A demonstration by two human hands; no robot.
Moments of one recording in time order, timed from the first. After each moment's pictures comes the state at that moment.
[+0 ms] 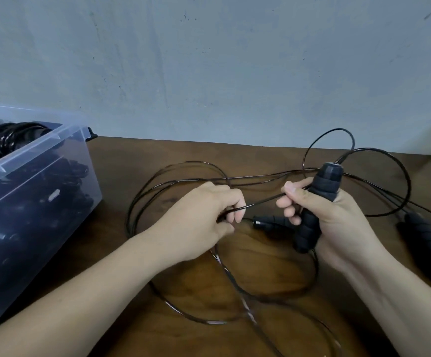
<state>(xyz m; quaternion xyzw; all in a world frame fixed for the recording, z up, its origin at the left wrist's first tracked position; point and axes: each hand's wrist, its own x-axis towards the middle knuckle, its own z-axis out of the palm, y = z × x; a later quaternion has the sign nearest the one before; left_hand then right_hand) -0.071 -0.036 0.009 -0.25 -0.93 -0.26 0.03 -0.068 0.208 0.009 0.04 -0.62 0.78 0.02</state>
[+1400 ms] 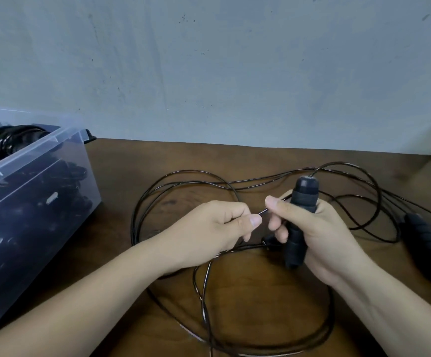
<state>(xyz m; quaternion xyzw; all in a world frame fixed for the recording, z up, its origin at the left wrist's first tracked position) -0.061 -0.026 0.005 -0.23 -0.83 -0.49 -0.12 -0.059 0.194 0.002 0.06 -0.68 0.73 -0.04</state>
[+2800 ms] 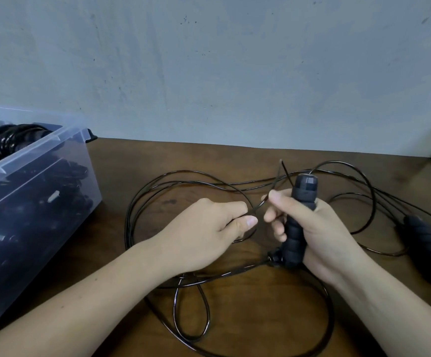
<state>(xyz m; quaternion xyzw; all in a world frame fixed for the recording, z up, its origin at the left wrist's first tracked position) -0.062 -0.029 0.001 -0.26 -0.90 -0.33 0.01 -0.063 0.196 0.000 0.05 -0.65 0.76 -0.06</state>
